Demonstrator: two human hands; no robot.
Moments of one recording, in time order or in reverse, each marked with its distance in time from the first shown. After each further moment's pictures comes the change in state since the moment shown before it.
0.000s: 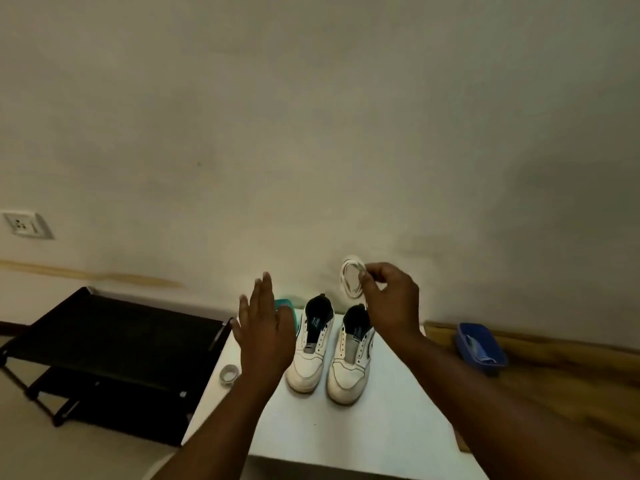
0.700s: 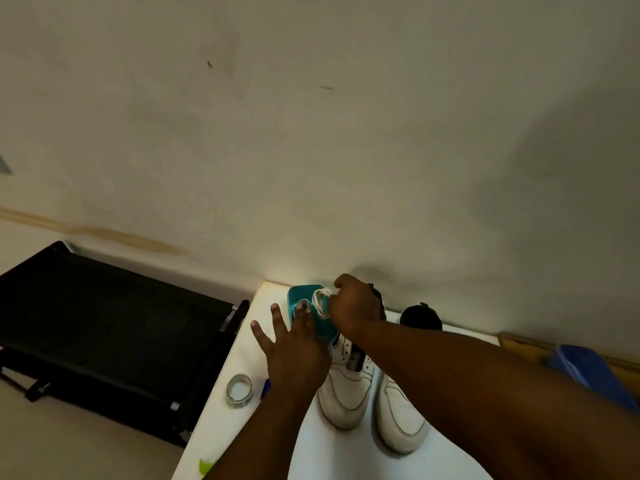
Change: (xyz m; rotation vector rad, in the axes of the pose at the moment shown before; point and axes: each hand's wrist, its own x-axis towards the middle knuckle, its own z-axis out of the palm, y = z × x) left_hand 0.095 -0.156 0.139 0.645 -0.413 -0.050; right_hand 0.031 0.141 0.276 -0.615 -0.540 0.163
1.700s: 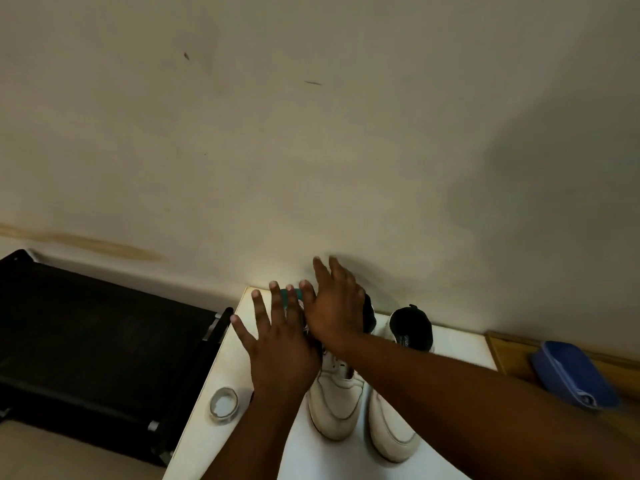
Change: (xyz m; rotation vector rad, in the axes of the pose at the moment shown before) left_hand 0.009 -0.003 -0.004 -0.078 0.307 0.045; right_hand -0.014 -0.020 0.000 -0.054 0.144 -0.166
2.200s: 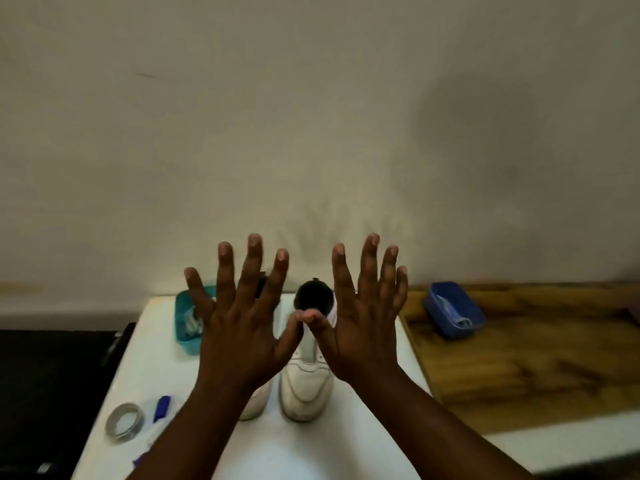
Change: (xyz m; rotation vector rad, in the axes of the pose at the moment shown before) left_hand -0.039 0.094 -0.077 -0.038 0.401 0.591; right_hand -0.136 0.112 -0.146 -0.145 0.465 -0.081
